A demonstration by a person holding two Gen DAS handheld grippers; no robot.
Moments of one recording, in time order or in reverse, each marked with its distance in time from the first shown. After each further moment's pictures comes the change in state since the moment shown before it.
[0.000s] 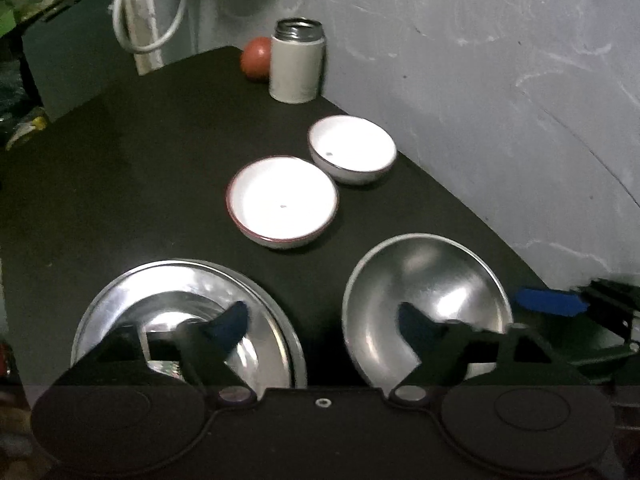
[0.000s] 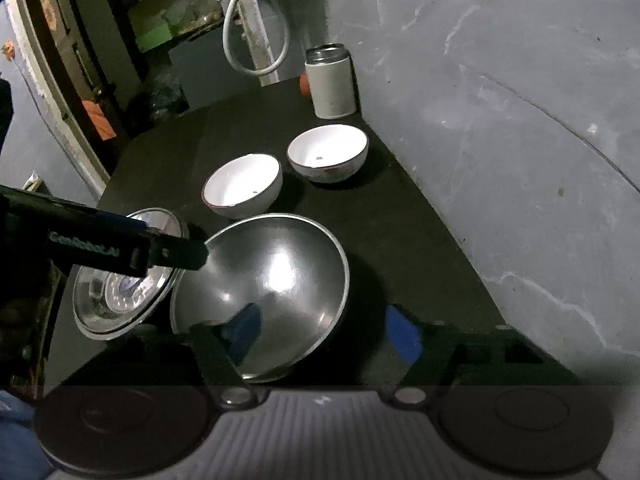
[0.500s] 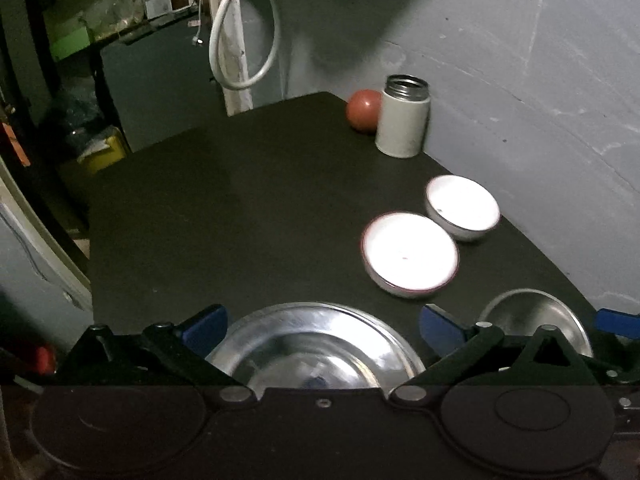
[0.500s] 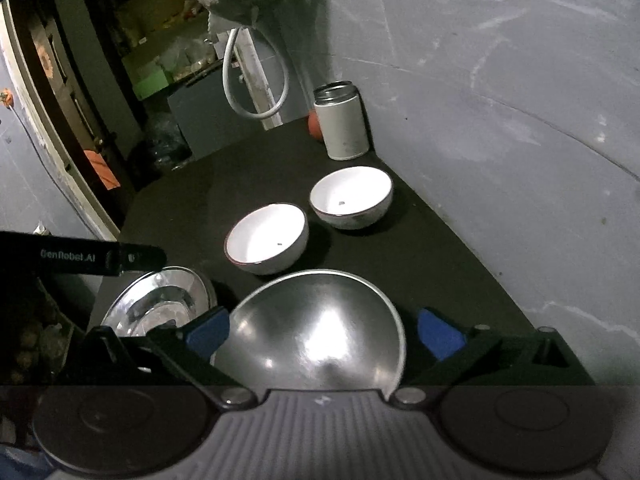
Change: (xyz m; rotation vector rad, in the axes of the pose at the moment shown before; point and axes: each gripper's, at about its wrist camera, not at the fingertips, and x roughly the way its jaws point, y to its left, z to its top) left arm -0.025 0.059 0.002 -0.063 -0.130 0.186; right arm 0.016 0.023 0.019 0.078 -0.116 0.031
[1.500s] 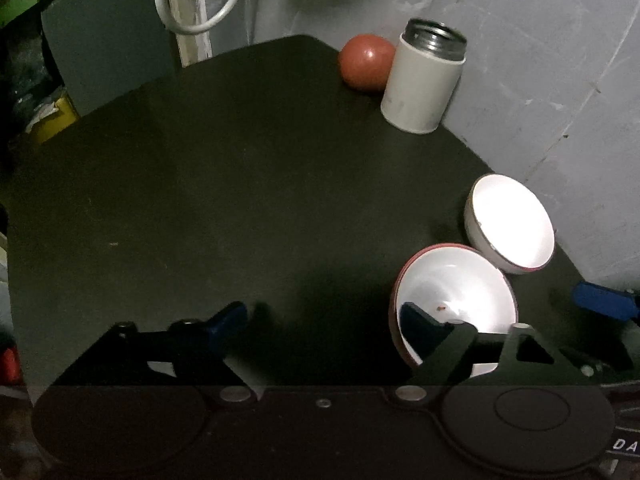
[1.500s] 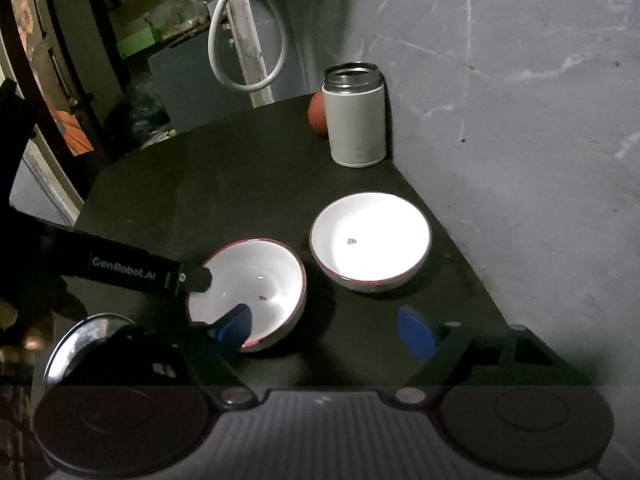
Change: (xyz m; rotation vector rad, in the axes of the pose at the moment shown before) left arm 0.117 0.016 0.056 0.002 0.199 -0.127; right arm 0.099 0.022 0.062 -0.080 0.103 -0.084
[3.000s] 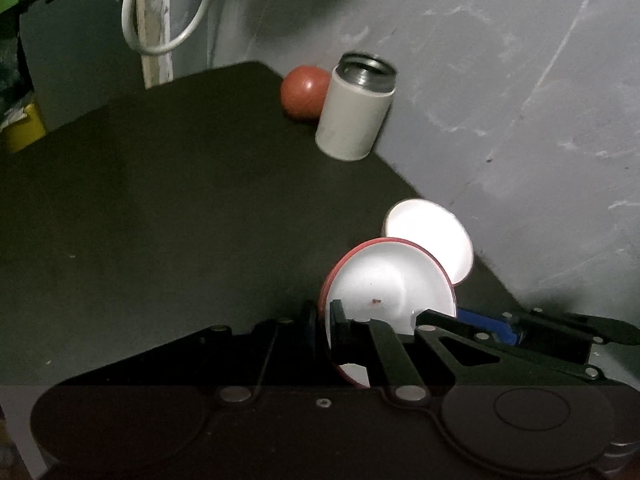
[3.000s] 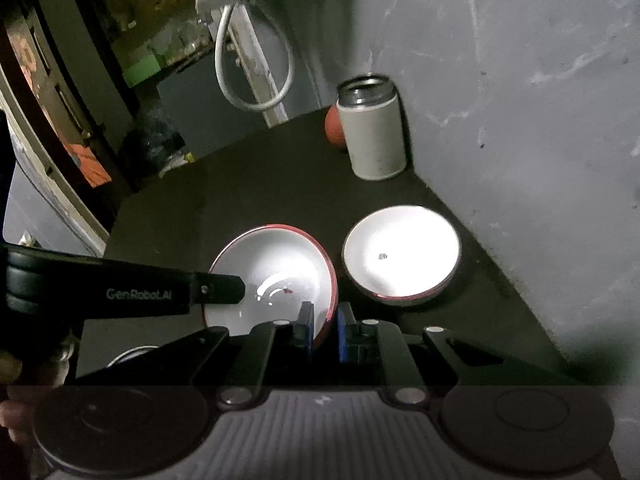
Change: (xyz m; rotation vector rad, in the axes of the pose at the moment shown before) left arm -0.034 -0.029 0.002 -0.003 -0.077 -0.123; right arm -0.008 -0.001 0.007 0.091 -0.039 0.089
